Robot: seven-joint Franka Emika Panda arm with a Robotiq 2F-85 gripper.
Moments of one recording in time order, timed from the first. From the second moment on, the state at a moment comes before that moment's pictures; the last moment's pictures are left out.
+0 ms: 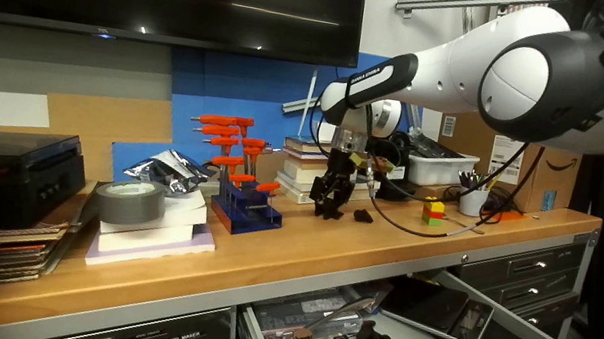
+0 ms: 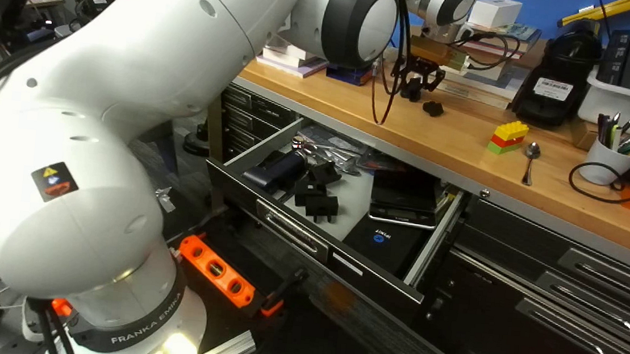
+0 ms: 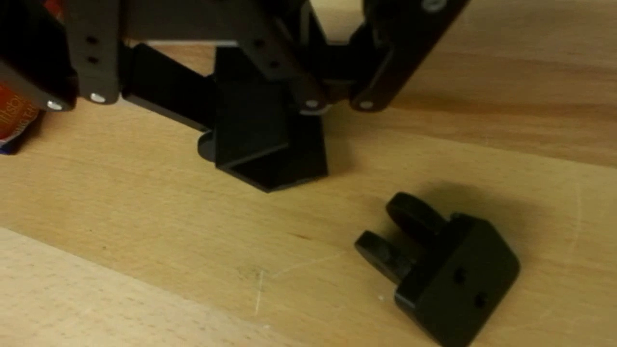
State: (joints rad) arm -0.08 1.02 0.10 -0.84 0.11 1.90 -0.42
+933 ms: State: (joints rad) arm -0.03 0.78 -0.01 -1.12 0.06 1.84 -0.08
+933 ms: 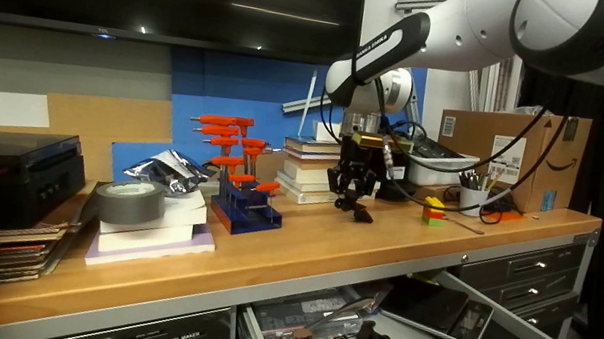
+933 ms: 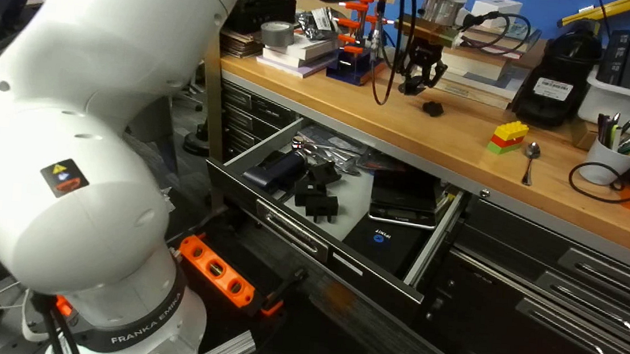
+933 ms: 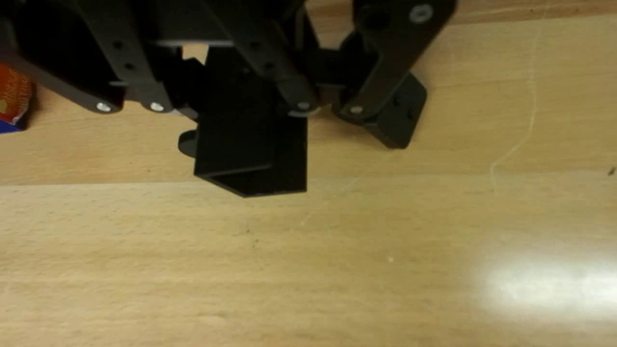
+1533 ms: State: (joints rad) arm 0.02 0.52 -0.01 -1.54 0.06 1.94 0.28
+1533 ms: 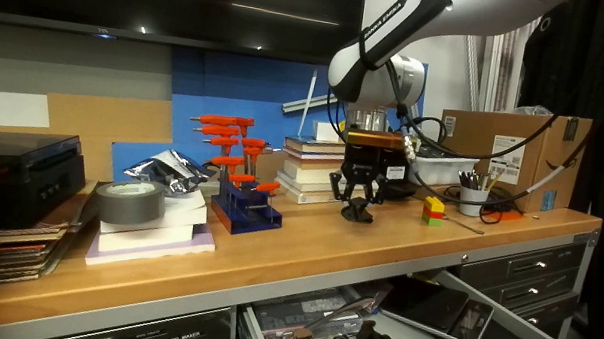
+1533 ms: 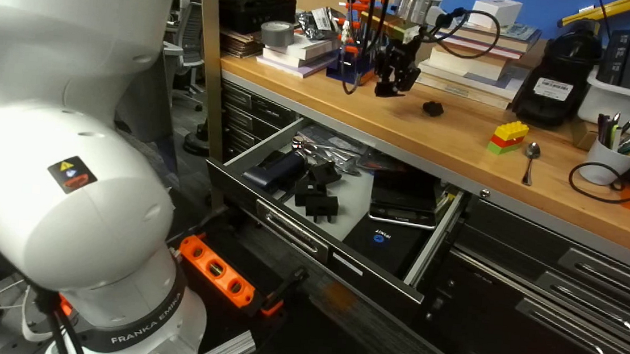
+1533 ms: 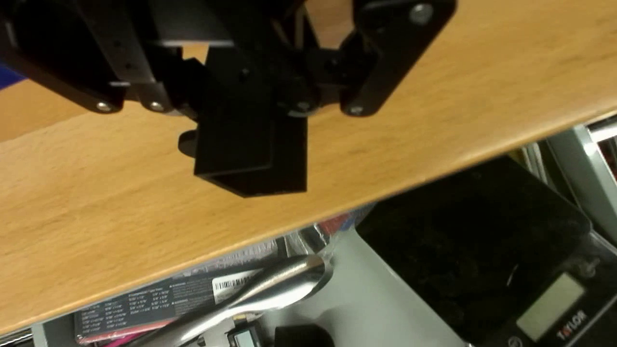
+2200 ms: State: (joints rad) arm 0.02 0.25 0.00 -2.08 0.15 2.25 0.25
